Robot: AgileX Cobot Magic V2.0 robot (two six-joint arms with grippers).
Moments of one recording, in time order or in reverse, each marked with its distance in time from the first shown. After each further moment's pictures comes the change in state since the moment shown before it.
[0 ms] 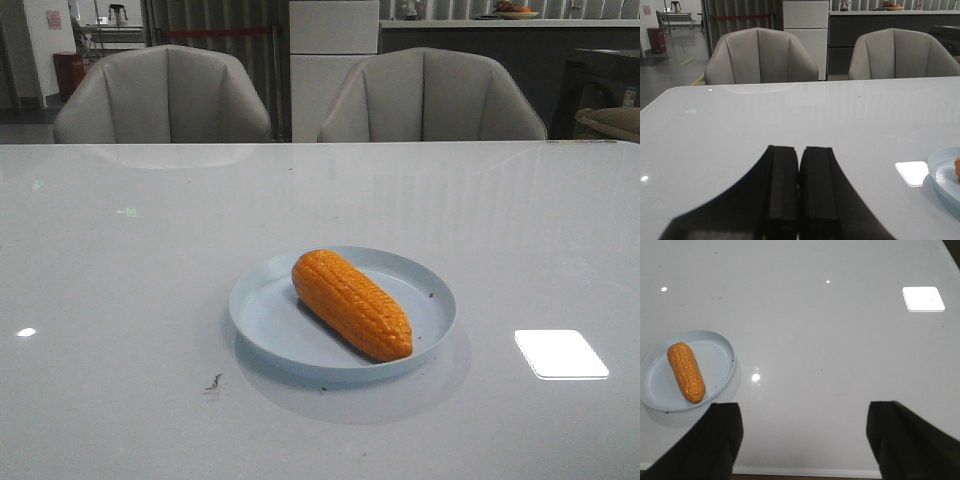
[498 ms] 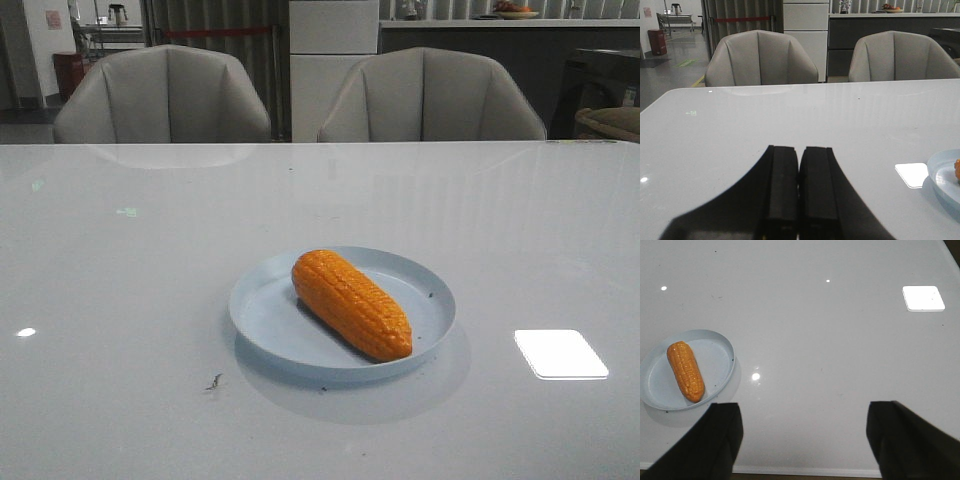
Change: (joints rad) left arm 0.000 0.000 0.000 0.000 -0.004 0.000; right arm 0.000 0.000 0.000 0.000 0.002 0.000
